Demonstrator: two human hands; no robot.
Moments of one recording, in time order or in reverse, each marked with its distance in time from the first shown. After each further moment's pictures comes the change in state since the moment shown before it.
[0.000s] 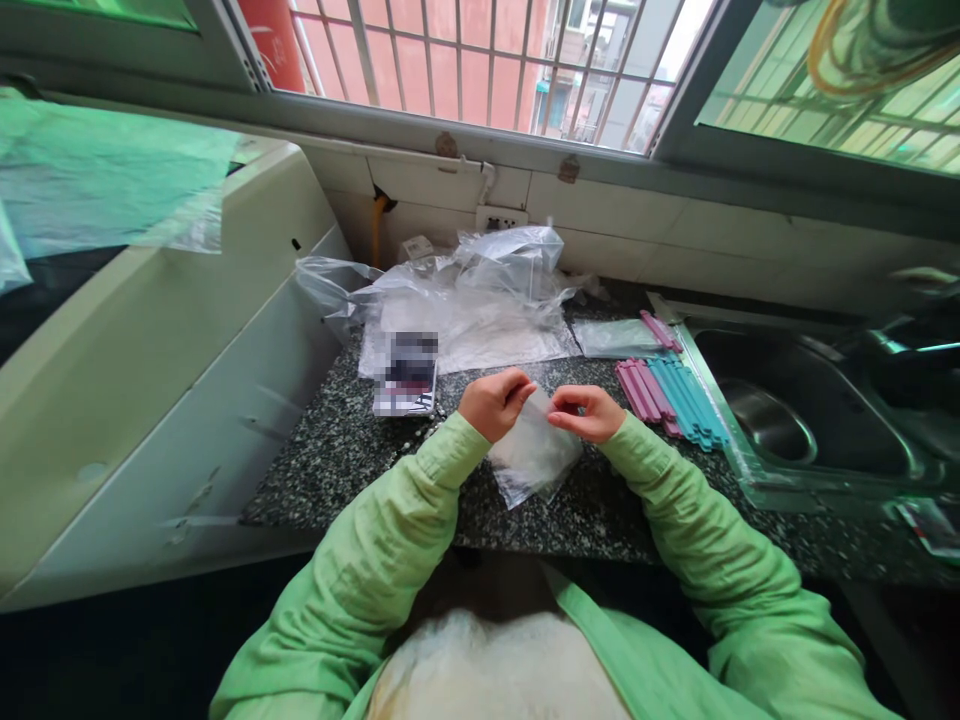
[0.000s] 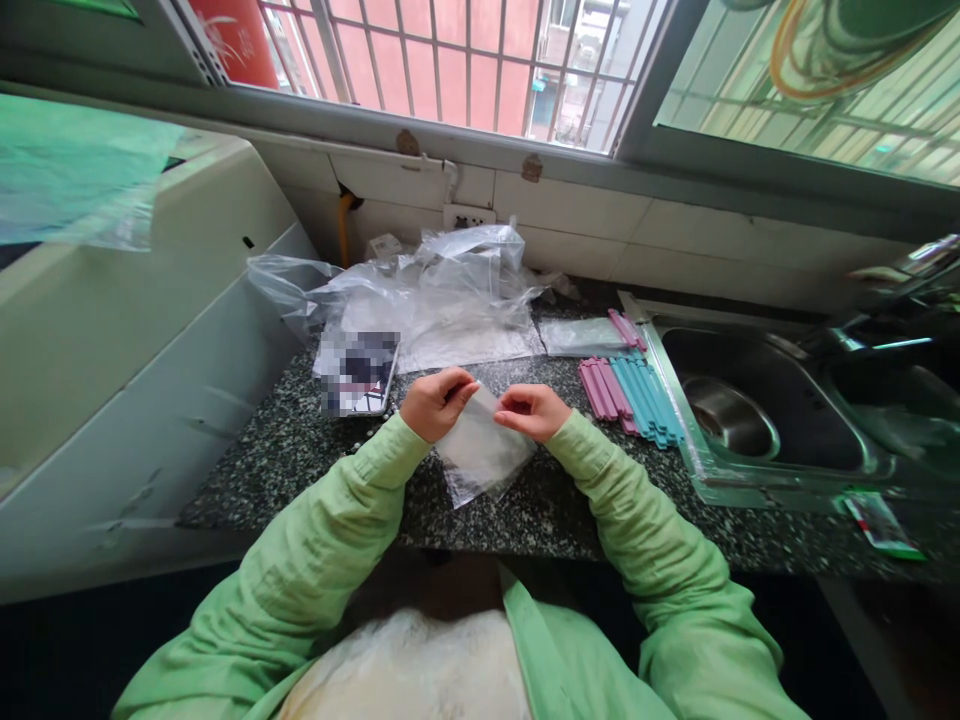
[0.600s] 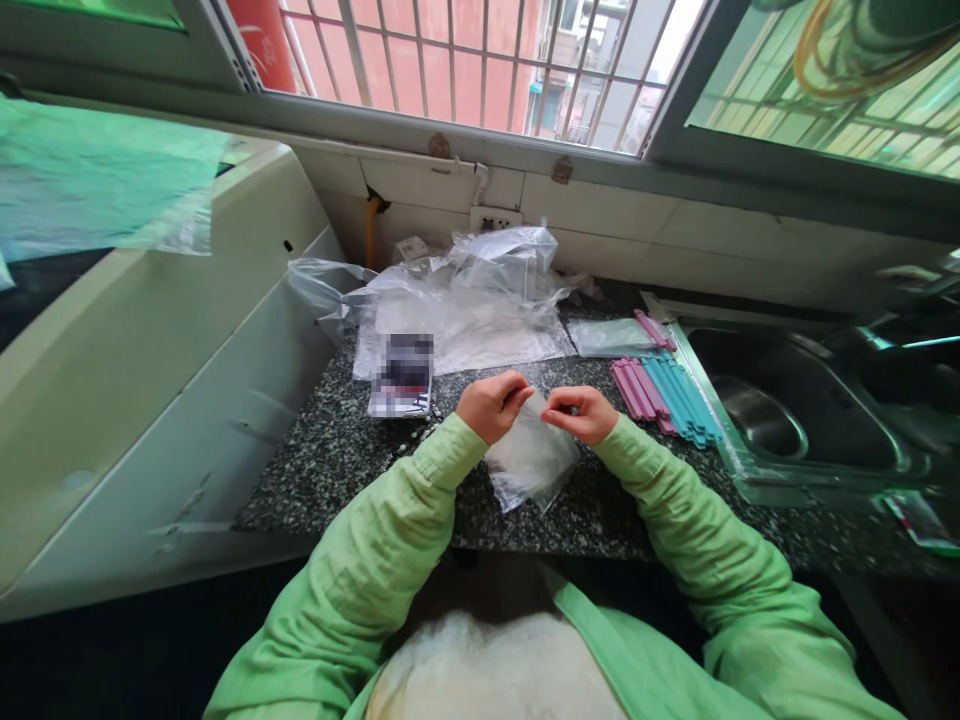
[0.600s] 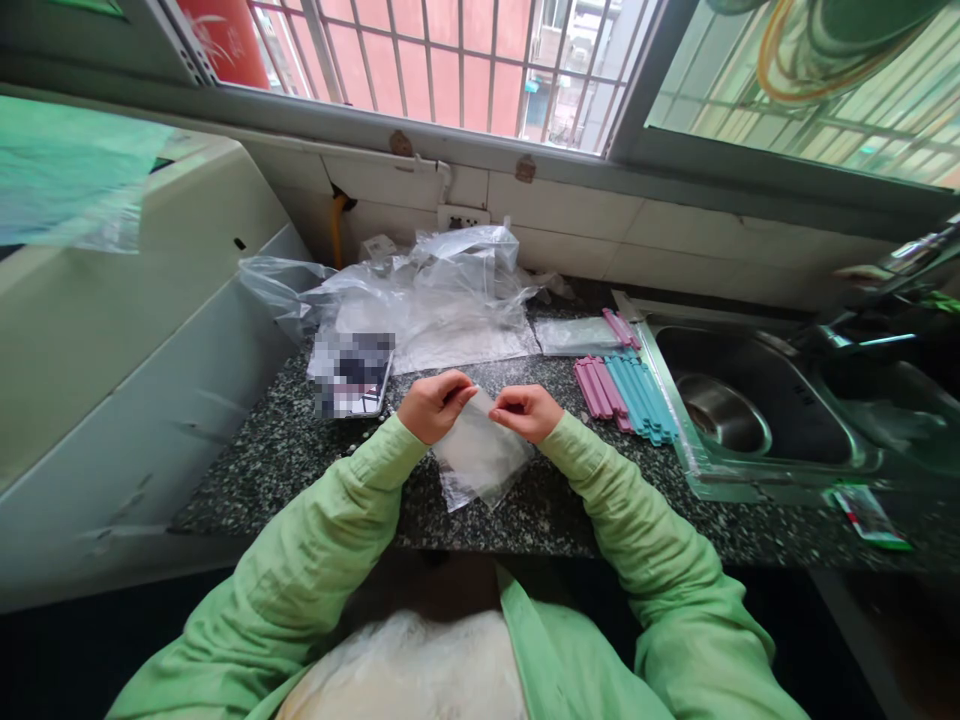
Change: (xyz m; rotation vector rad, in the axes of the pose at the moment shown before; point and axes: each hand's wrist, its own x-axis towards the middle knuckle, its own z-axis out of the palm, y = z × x) left_hand 0.000 -0.002 0.002 -0.033 -0.064 -0.018; right_hand 0.001 -0.005 0.005 0.013 0.043 0.004
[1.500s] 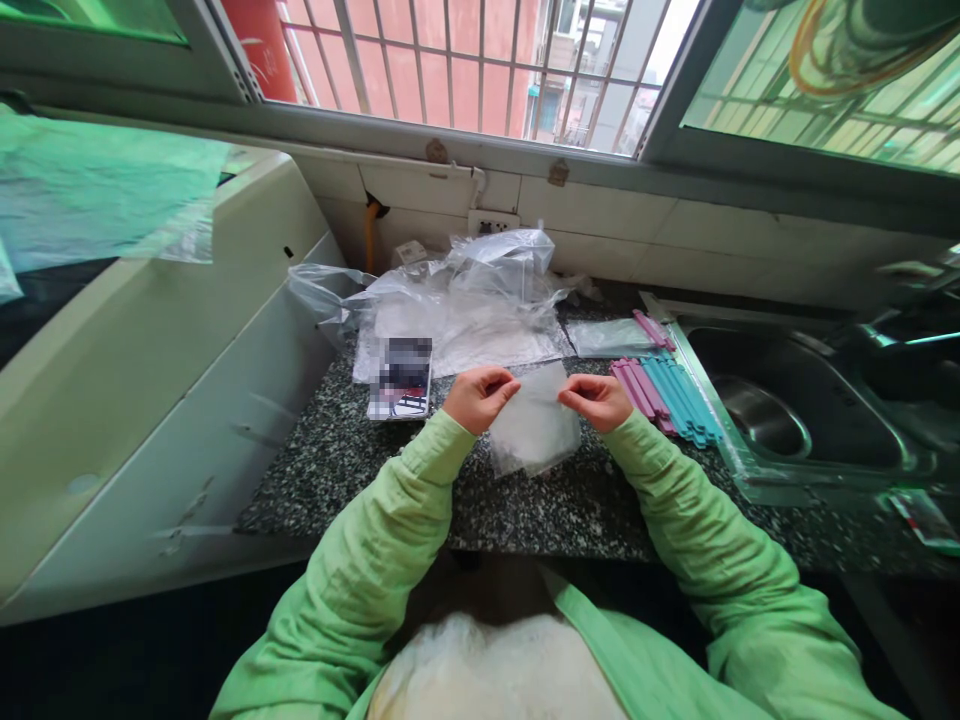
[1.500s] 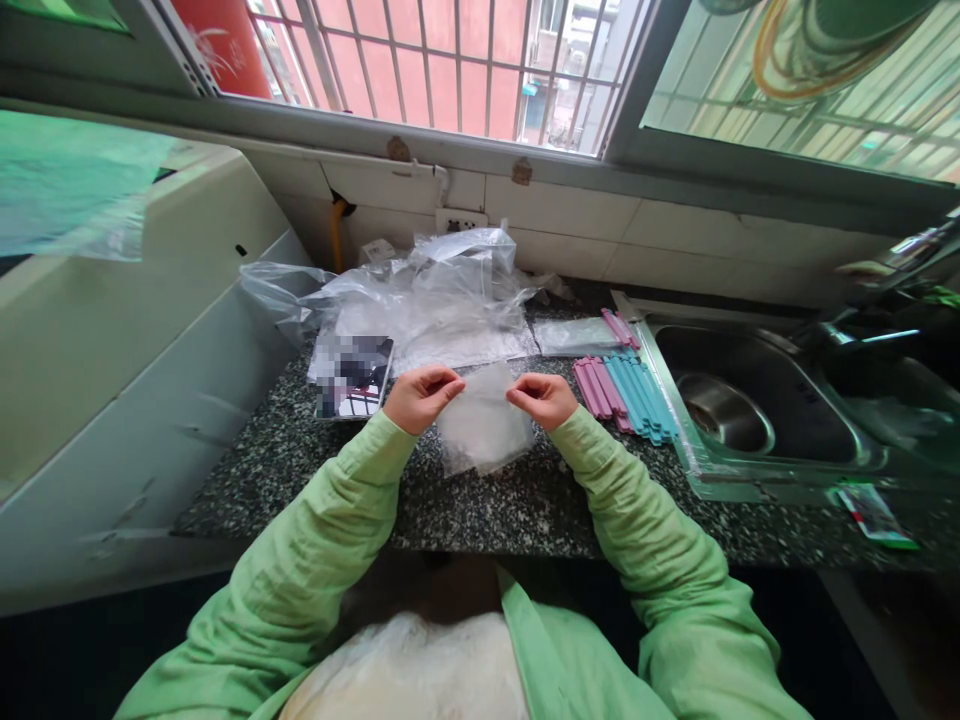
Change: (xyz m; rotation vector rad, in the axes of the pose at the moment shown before) left_hand 0.007 -0.008 -0.009 -0.230 0.024 -0.121; right_hand -0.002 0.025 -0.010 0.145 0.253 0.094
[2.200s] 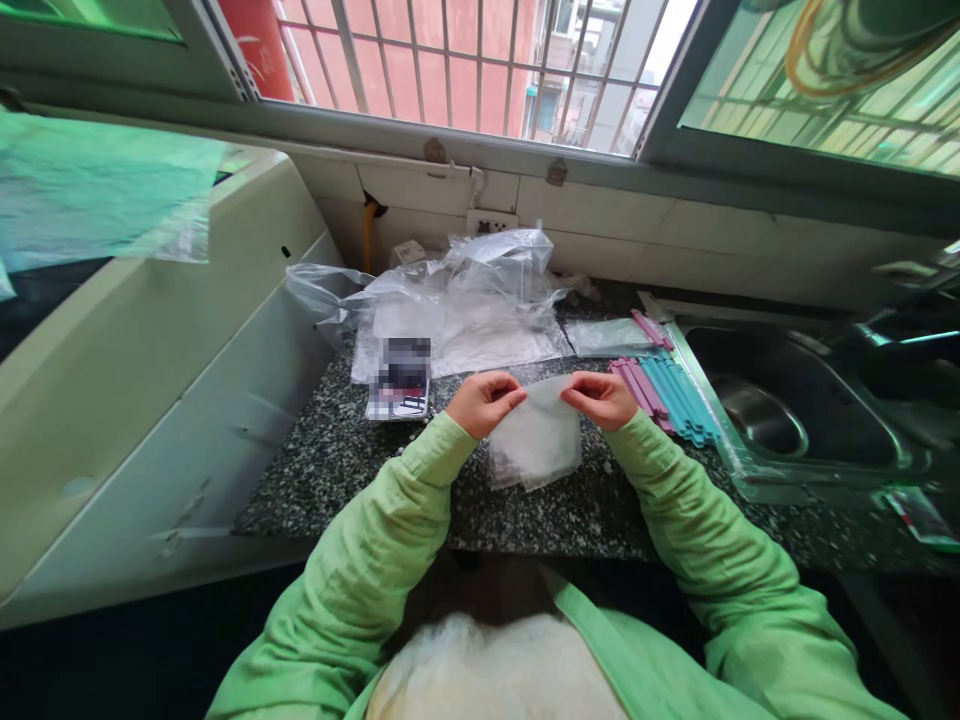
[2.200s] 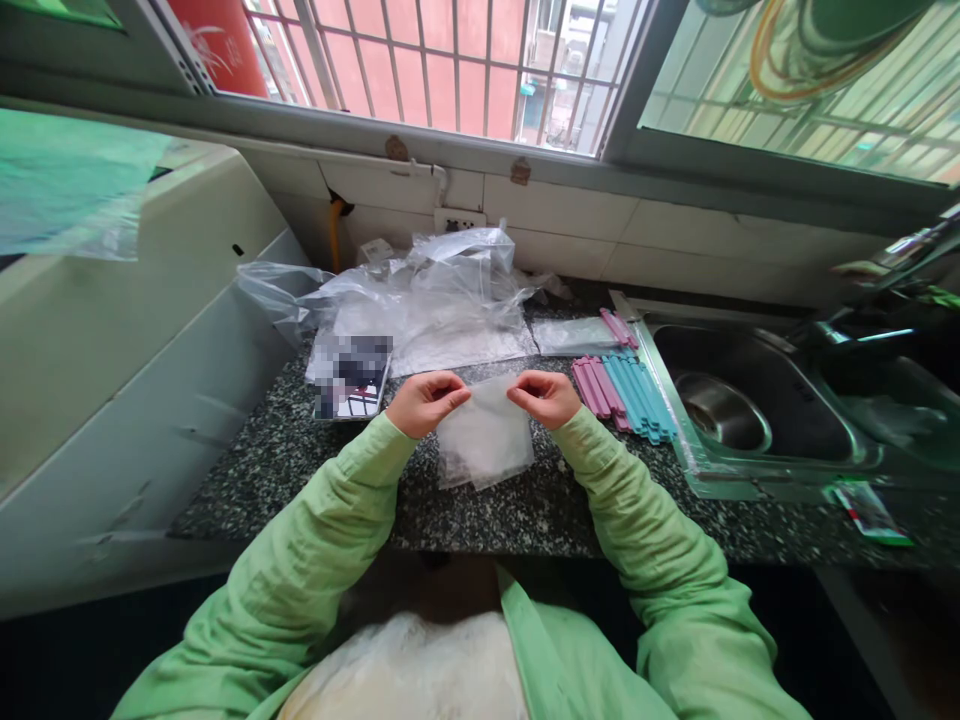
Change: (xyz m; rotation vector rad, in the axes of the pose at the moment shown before) left_hand -0.001 0.006 0.003 -0.187 -0.132 -0.097; right_hand -0.002 -0.019 -0.004 0.066 0.003 0.016
